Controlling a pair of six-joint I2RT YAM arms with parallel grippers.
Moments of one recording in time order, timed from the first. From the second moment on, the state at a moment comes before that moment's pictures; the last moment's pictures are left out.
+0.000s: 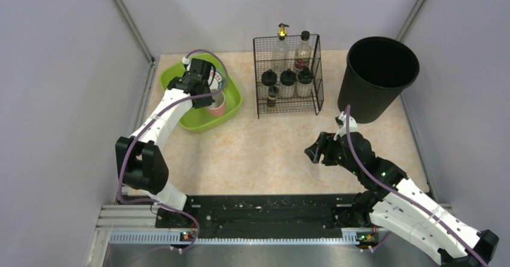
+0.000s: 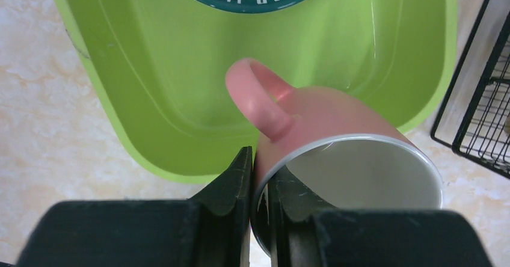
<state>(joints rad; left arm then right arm) -0.27 1.57 1.40 -0.79 -0.31 -0.46 0.72 0.60 0.56 -0.51 0.13 0.65</state>
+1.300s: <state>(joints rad) -0.21 1.94 1.59 -0.72 -0.16 -0.34 0.72 0.62 0.46 -0.42 0.06 0.61</state>
